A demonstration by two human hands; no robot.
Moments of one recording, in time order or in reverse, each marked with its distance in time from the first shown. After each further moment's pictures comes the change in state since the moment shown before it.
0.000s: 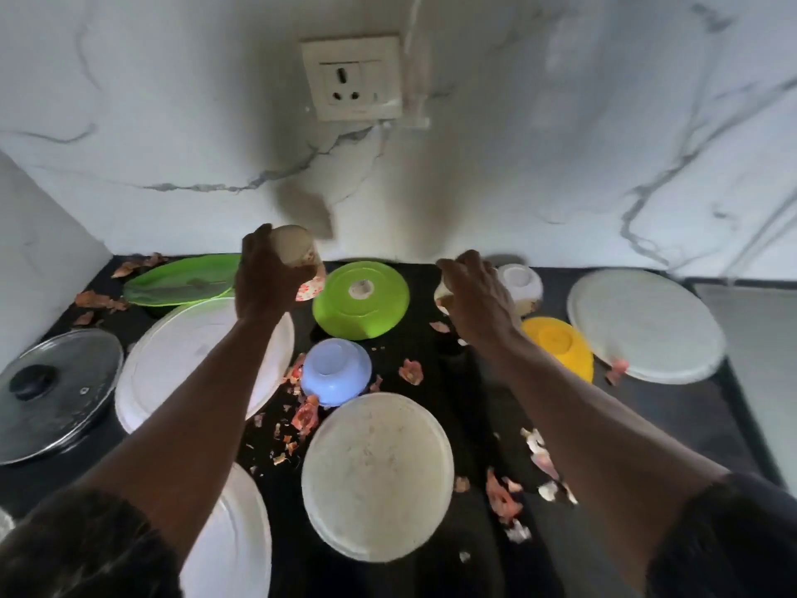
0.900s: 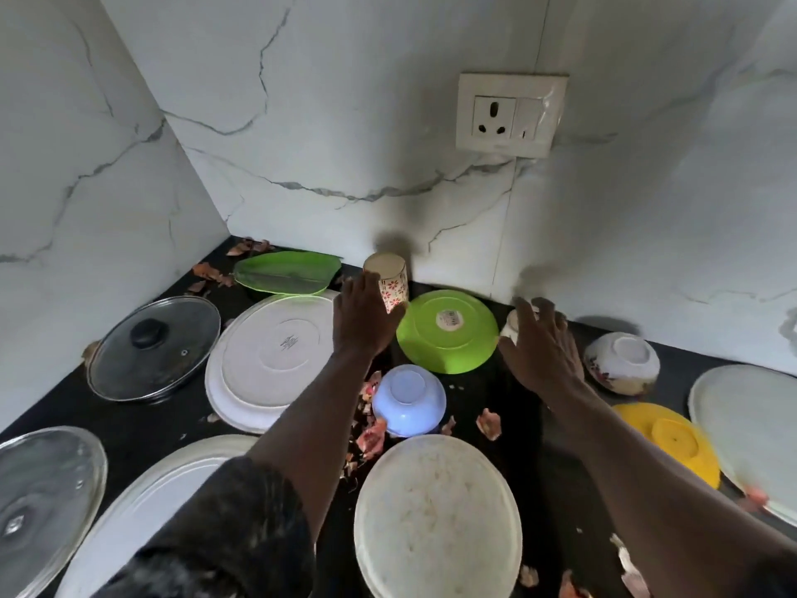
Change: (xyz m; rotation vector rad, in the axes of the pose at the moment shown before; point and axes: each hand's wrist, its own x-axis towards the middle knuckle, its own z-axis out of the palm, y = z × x) left_hand -0.004 -0.055 0.041 0.267 0.001 0.008; right_hand 0.049 -0.020 0.053 -0.064 -0.147 0.041
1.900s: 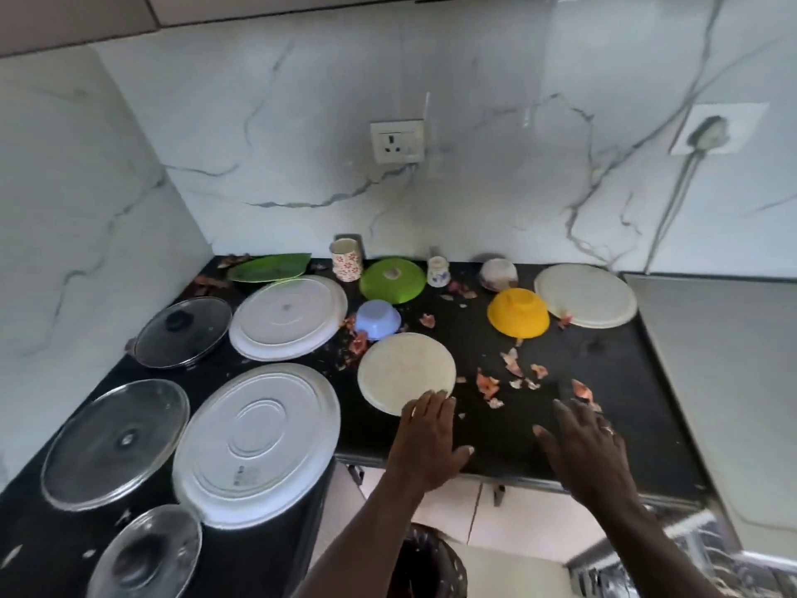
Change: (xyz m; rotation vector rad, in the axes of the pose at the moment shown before) left_hand -0.405 0.064 -0.100 0.035 -0.417 0.609; right_hand -0.443 0.061 -0.044 -0.083 0.088 0.313
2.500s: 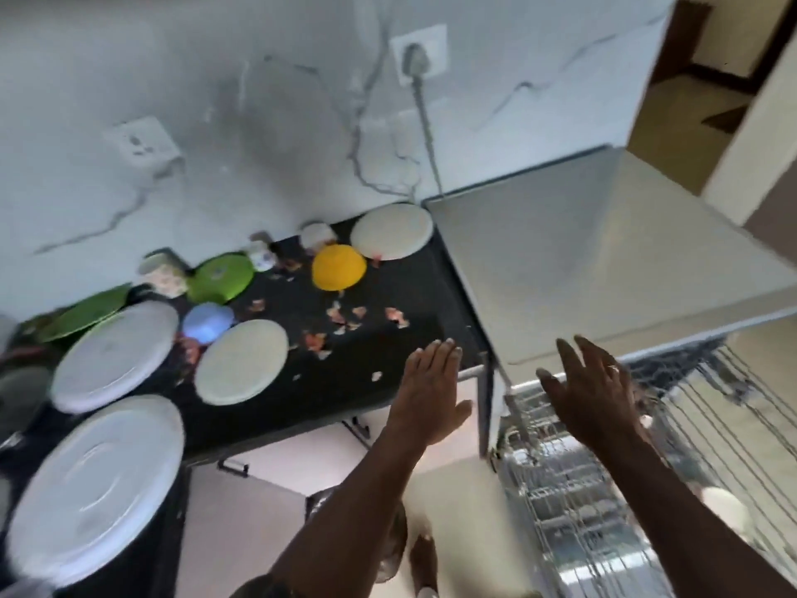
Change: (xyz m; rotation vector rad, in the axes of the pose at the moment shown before) left_hand 0.015 0.268 0.059 0.148 0.017 0.463; right_hand -0.126 0.256 -0.060 0.061 0.146 0.304
